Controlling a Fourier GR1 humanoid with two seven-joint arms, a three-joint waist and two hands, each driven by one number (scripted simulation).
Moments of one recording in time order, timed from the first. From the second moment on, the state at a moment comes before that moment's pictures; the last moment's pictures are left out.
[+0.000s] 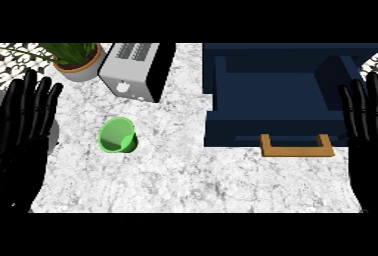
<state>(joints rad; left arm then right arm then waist) -0.06 0.12 -0.02 -2.10 -0.02 -0.02 -0.01 -0.03 -0.09 0.00 -2.10 0.01 -0.04 -0.01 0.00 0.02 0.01</state>
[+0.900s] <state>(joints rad) -0.16 0.10 0.05 -1.84 0.30 -0.19 0.03 -0.05 -0.09 0.03 -2.07 -0.11 0.06 0.11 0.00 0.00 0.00</state>
